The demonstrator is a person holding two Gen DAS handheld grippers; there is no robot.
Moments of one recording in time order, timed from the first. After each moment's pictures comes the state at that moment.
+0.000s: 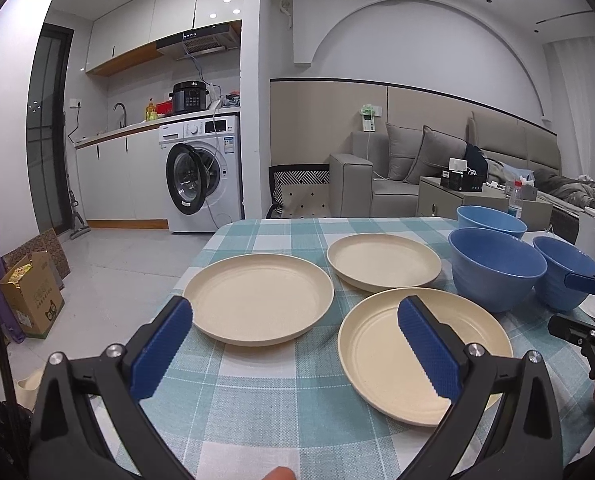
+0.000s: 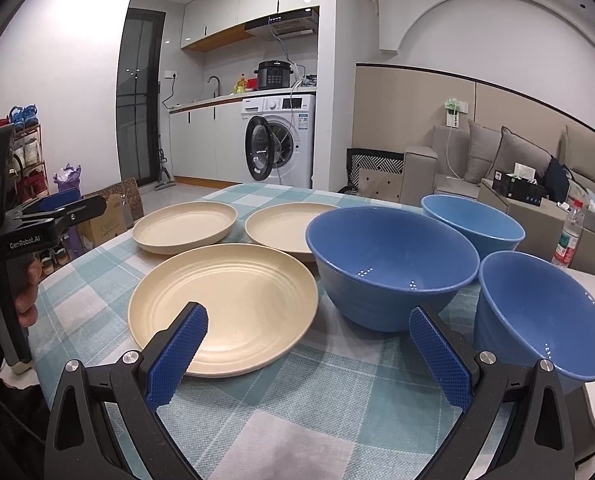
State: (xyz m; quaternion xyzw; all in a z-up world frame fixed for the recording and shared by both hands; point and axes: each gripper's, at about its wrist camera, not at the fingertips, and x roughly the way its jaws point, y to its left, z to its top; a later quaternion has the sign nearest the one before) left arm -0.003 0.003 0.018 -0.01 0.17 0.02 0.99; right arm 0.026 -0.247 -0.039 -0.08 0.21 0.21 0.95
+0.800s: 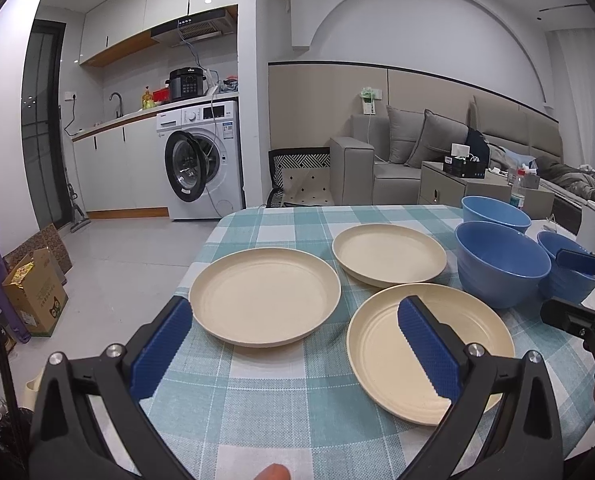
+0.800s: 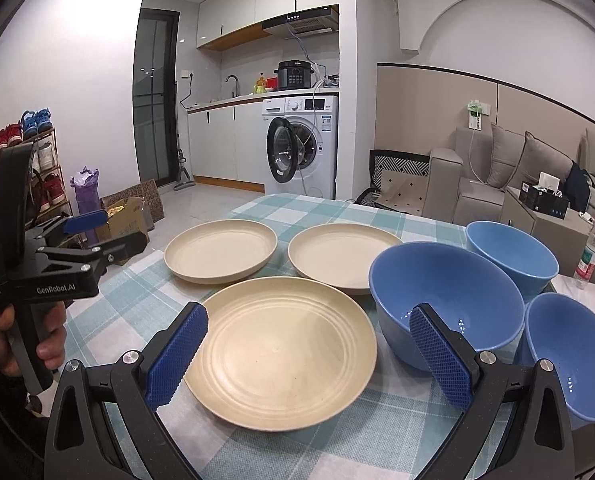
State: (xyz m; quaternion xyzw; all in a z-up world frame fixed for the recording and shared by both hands) left arm 0.011 0.011 0.031 0.00 0.21 0.02 0.98; right arm 0.032 -0.193 -0.003 -0.08 0.21 0.24 0.94
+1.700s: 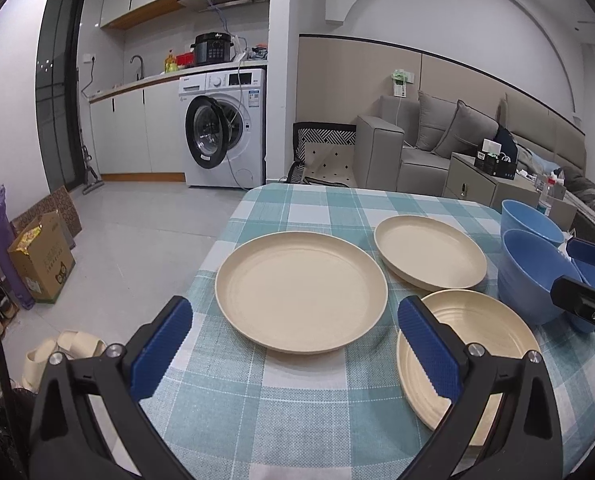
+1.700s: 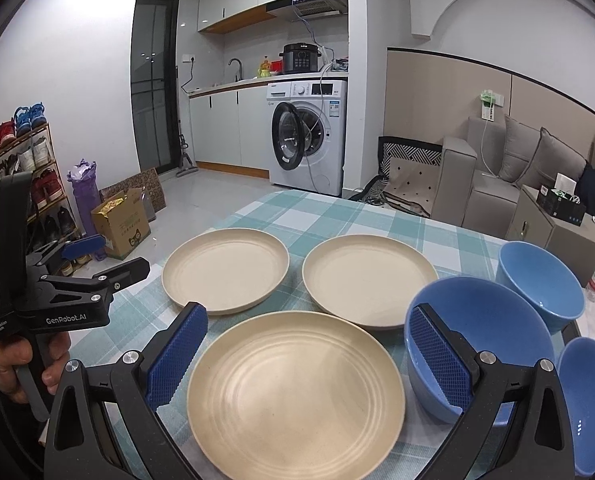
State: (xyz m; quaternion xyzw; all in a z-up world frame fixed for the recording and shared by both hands) left arm 0.051 0.059 0.026 -0.05 0.26 0.05 0.96; right arm 0.099 -0.141 0.020 -0.09 0.25 0.25 0.93
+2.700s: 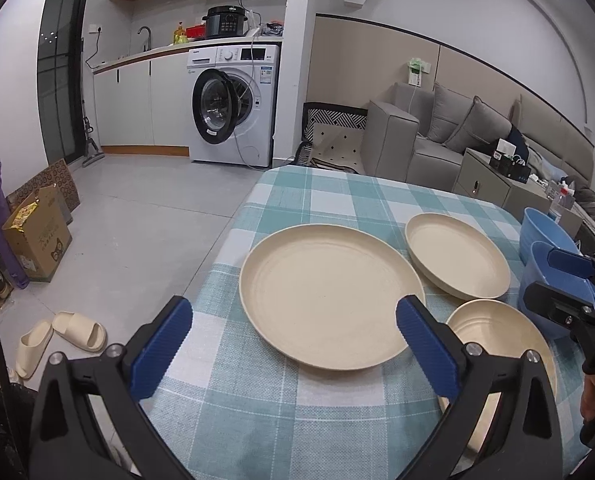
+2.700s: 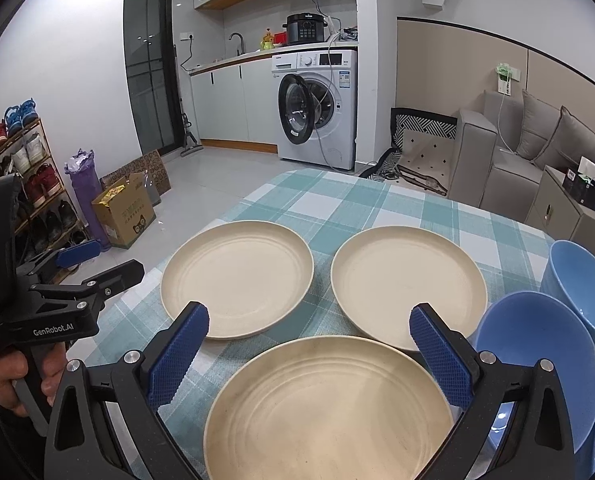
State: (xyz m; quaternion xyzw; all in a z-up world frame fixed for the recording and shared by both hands) left arm 0.081 0.099 0.018 -0.08 0.30 0.05 0.95; right arm 0.158 -0.085 0.004 -0.09 0.31 0.26 0.91
